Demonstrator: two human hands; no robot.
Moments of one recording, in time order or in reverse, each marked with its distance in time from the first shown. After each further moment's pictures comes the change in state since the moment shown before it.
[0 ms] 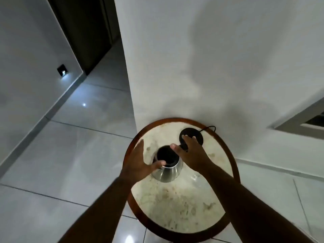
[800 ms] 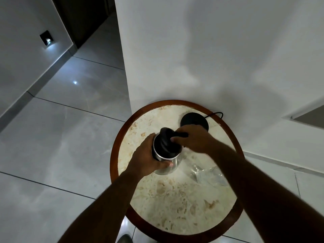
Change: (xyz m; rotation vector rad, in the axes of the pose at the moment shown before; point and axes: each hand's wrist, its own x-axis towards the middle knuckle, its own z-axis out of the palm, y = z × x) left_hand 0.052 -0.087 0.093 -0.062 -0.092 -0.015; right_hand 0.076 0.036 0.017 -0.300 -0.261 -0.195
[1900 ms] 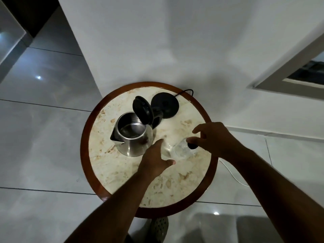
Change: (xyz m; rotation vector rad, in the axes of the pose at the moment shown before) left_hand -0.042 0.050 0.124 0.041 -0.154 -0.131; right_hand -0.131 0.099 -0.026 -0.154 0.255 0.163
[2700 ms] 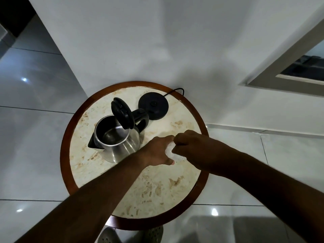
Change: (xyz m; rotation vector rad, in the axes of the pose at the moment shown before) left_hand 0.063 0.041 0.011 0.242 -0.390 0.269; right_hand -0.016 0.001 -0.005 -0.329 -0.192 -0.627
